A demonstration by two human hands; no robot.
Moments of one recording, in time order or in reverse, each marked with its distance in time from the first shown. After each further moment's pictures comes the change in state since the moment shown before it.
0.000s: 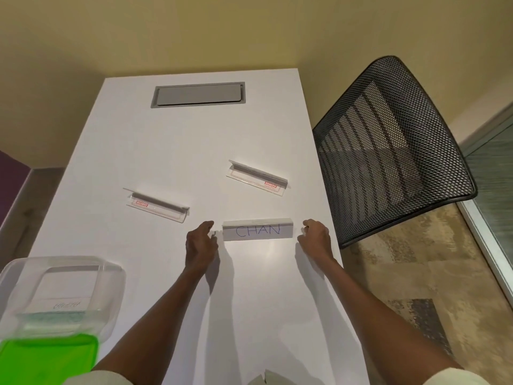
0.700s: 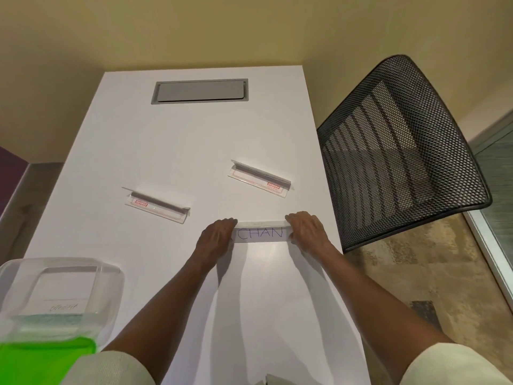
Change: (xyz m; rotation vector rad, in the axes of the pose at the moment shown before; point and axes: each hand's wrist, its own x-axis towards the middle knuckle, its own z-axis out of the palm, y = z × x) left_hand 0.035 0.002 0.015 0.569 -0.223 0.650; right_hand 0.024 -0.021 0.002 -0.610 -0.089 -0.635
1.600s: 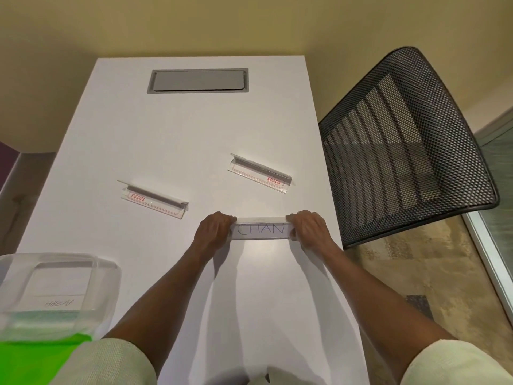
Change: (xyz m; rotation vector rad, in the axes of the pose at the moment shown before) left_hand 0.013 -0.003 -0.004 -0.046 0.004 -0.064; right_hand -0.003 0.000 -0.007 0.005 0.036 0.011
